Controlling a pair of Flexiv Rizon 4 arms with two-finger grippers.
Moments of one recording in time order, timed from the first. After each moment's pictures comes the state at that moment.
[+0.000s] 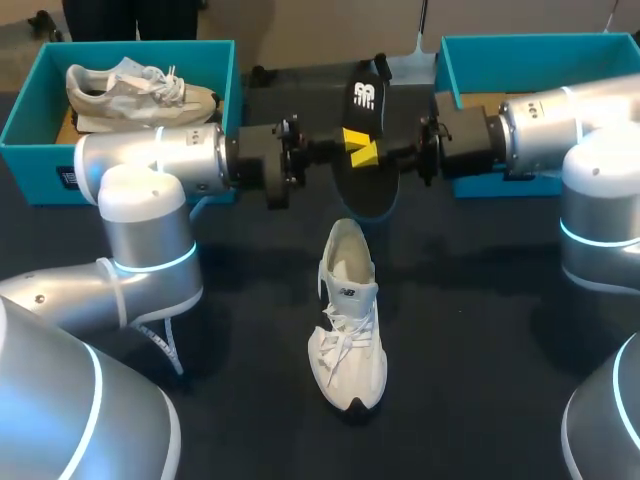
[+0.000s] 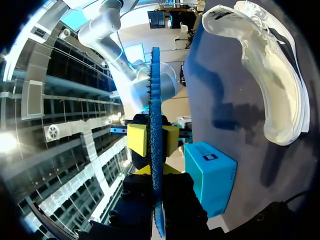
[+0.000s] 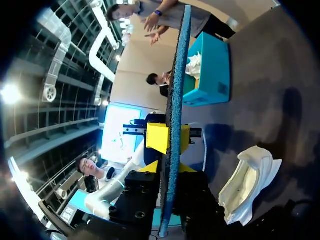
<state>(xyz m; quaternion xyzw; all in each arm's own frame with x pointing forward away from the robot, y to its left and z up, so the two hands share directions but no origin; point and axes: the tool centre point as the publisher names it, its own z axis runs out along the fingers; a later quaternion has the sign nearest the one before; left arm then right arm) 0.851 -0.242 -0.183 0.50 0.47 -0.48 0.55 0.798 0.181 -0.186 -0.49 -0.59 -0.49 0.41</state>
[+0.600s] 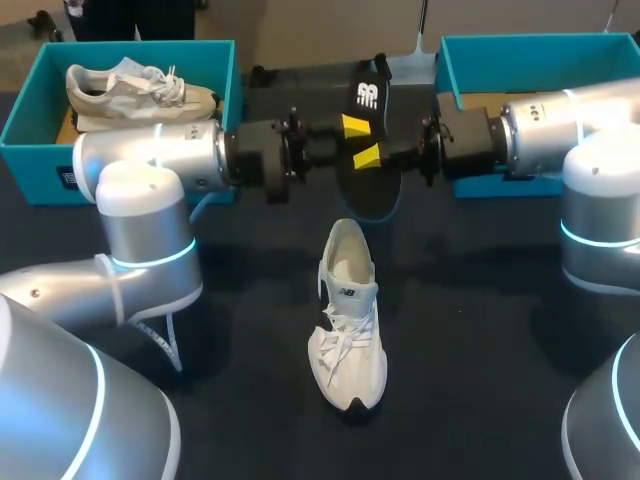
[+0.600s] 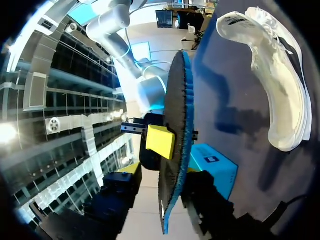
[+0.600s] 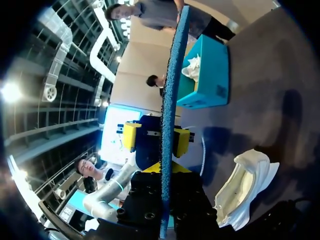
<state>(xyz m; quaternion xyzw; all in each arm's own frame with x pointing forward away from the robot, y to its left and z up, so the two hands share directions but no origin) 0.853 -0.239 -0.173 0.47 0.49 -0.50 0.54 0.806 0.176 -0.192 -0.49 -0.59 -0.50 0.40</state>
